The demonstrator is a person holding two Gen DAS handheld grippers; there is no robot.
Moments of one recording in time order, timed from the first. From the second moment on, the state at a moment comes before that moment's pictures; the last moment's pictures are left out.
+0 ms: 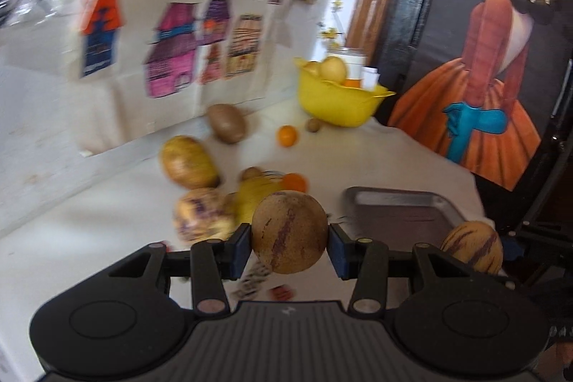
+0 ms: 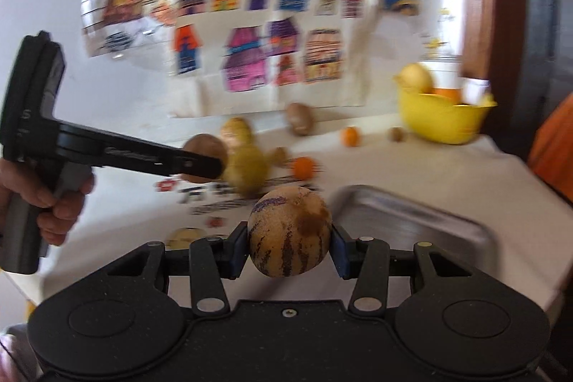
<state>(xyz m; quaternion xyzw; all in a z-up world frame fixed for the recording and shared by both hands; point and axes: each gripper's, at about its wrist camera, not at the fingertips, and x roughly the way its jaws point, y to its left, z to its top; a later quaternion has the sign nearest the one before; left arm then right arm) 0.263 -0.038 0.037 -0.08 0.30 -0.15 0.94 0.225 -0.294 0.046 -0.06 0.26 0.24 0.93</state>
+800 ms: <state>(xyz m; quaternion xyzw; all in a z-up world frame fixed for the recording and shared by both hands) 0.355 -0.164 0.003 -0.04 0.32 -0.22 0.92 0.326 -0.388 -0.003 -0.10 0.28 0.16 0.94</state>
